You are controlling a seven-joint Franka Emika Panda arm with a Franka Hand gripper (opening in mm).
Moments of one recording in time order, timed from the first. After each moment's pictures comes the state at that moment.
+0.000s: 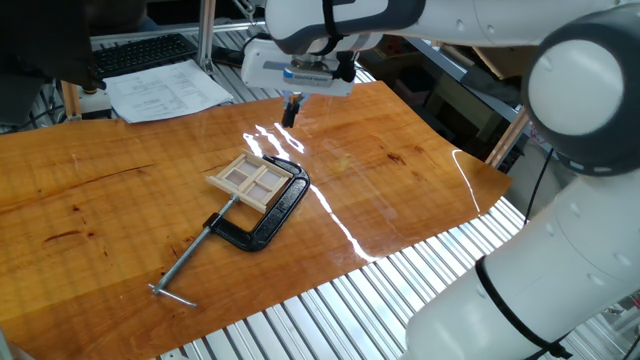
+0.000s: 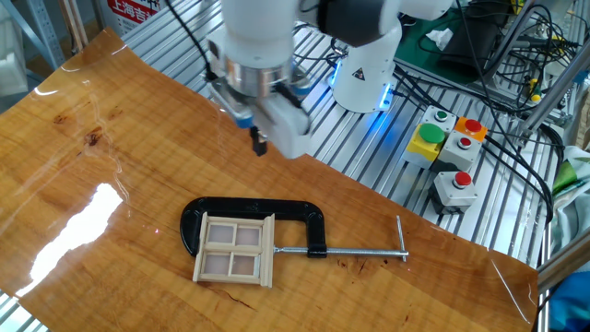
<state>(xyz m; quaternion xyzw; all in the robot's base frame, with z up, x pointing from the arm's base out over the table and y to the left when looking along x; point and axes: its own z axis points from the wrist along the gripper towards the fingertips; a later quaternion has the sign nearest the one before) 0.506 -0.014 0.296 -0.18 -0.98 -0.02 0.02</state>
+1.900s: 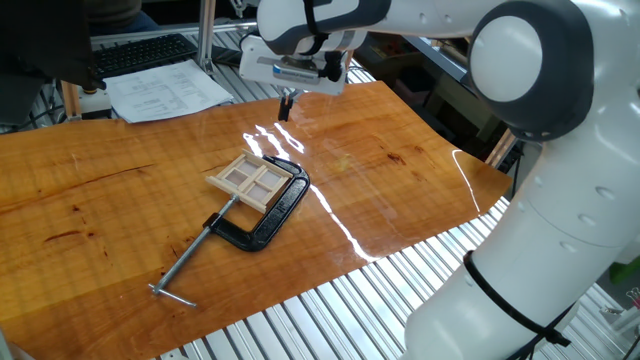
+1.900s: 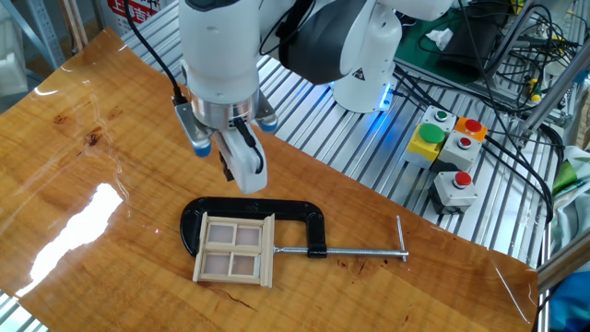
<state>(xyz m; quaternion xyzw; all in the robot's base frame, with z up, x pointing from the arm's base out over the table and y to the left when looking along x) 0.557 -0.038 0.265 -0.27 -0.96 0.00 0.01</state>
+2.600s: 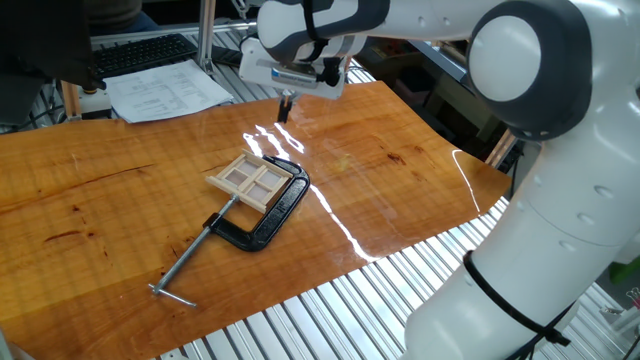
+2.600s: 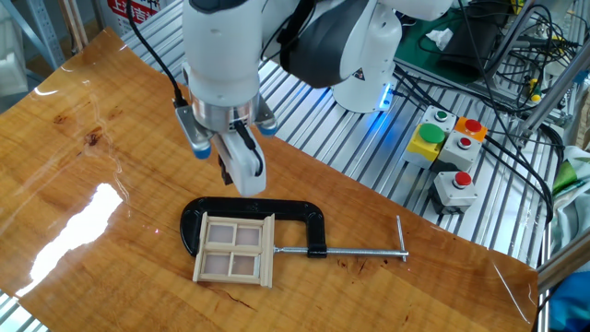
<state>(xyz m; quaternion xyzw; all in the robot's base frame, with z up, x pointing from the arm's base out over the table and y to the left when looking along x) 0.559 -0.039 0.257 -0.27 -0.96 -0.01 0.00</state>
